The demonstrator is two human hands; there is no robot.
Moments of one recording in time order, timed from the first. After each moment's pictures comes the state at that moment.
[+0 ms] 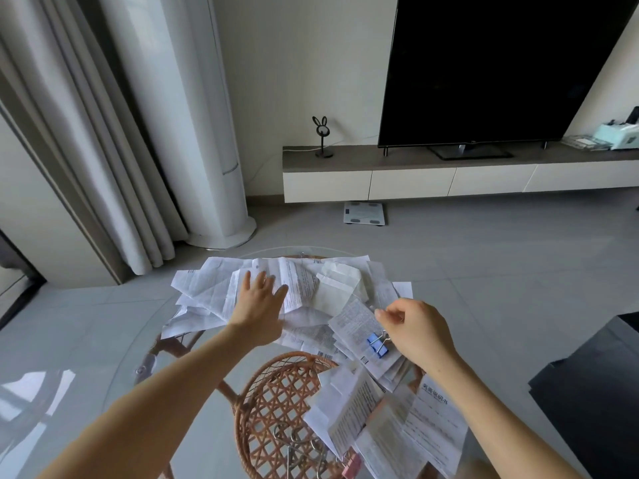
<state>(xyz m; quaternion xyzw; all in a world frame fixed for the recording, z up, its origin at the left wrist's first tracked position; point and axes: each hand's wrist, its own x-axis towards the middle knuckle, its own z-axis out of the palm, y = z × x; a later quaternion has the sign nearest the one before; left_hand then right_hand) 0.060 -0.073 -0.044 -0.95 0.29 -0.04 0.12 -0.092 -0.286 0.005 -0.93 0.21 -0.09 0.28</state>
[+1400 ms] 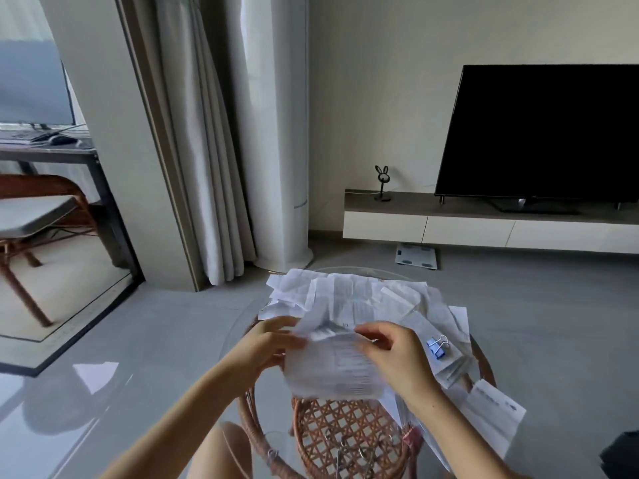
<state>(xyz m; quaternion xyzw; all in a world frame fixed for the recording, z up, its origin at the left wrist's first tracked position) -0.090 0.071 0.033 -0.70 0.08 0.22 -0.68 -0.148 -0.141 0.033 -0.83 0.03 -0.11 0.54</state>
